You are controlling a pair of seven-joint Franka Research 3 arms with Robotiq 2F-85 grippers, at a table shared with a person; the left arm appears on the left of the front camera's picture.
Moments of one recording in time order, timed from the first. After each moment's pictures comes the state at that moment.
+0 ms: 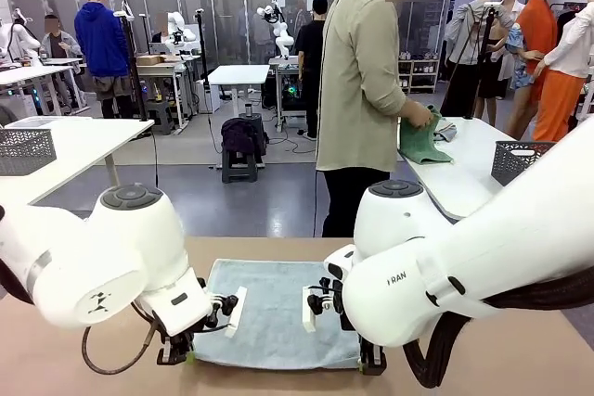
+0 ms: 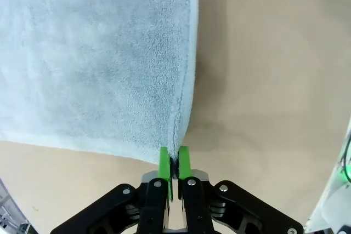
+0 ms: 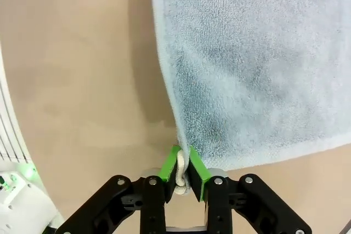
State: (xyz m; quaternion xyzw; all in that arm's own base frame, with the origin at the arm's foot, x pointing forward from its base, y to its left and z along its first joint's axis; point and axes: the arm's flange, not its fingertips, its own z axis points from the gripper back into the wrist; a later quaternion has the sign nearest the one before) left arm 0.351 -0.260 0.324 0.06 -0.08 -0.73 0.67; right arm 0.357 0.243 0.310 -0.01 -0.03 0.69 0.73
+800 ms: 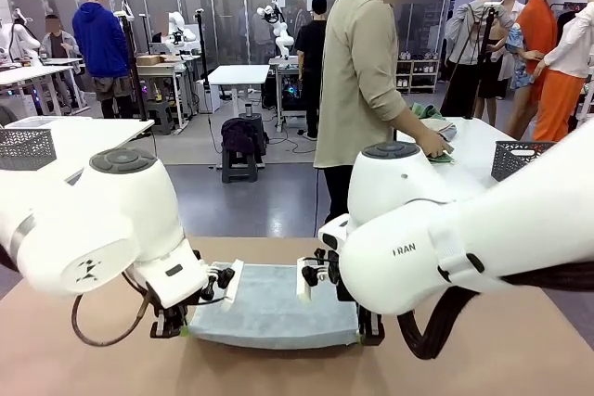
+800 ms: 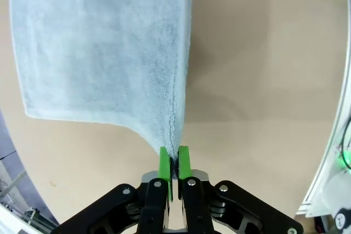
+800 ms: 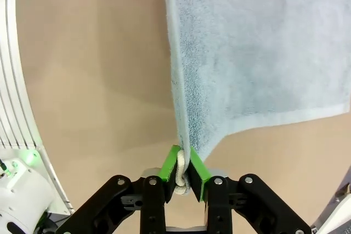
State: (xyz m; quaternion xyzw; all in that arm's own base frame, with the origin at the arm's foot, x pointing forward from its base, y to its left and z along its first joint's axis) left arm 0.360 -0.258 0.376 0.09 -0.08 -0.72 0.68; right arm 0.367 0.253 0.368 -0.04 -0.04 0.69 0.72
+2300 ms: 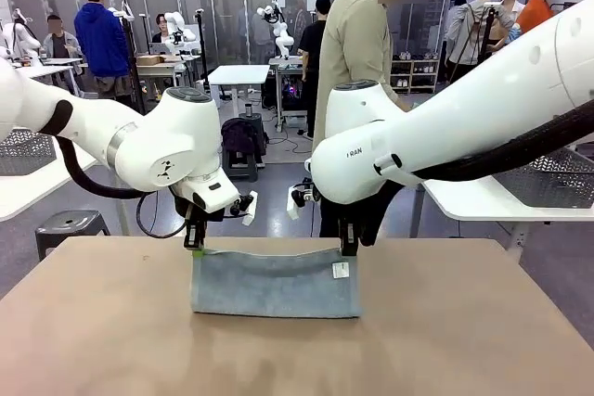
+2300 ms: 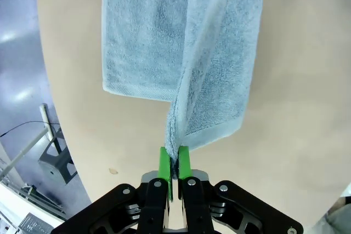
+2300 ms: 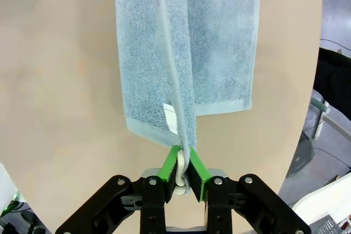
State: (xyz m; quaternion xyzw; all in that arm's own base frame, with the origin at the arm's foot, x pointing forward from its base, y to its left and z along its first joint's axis) left arm 0.531 -0.270 0.408 0.12 -0.03 -0.69 0.71; right arm 0.523 0.270 0.414 -0.06 -0.05 0.68 0.73
